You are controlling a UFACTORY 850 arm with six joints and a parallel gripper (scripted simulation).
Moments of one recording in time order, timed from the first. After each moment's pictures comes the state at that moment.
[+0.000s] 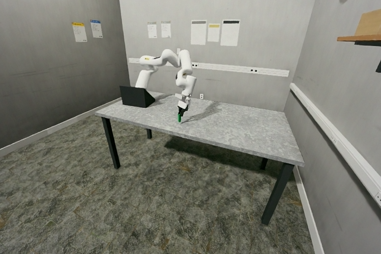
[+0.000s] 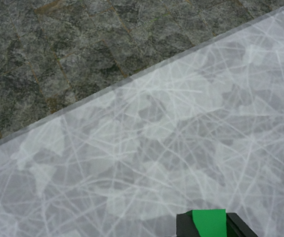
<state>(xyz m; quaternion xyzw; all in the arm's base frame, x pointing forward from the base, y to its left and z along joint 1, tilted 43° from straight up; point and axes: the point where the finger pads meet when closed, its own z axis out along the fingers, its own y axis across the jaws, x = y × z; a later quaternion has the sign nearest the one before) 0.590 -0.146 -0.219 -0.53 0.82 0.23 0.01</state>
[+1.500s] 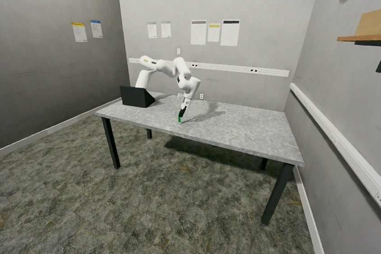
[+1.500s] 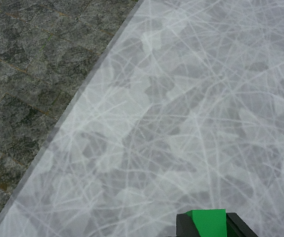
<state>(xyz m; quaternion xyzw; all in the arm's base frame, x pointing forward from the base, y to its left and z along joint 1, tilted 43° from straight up) 0.595 -0.151 -0.224 -0.28 0.90 0.31 -0.11</state>
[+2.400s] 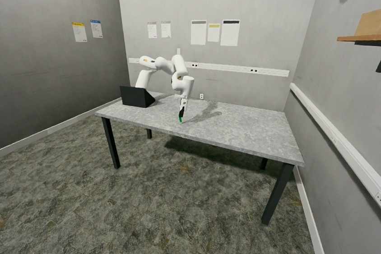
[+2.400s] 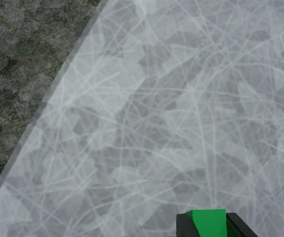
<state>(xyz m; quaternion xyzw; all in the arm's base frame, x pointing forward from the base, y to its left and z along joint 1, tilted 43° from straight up) 0.596 -0.152 -0.226 -0.25 0.90 0.36 -0.03</state>
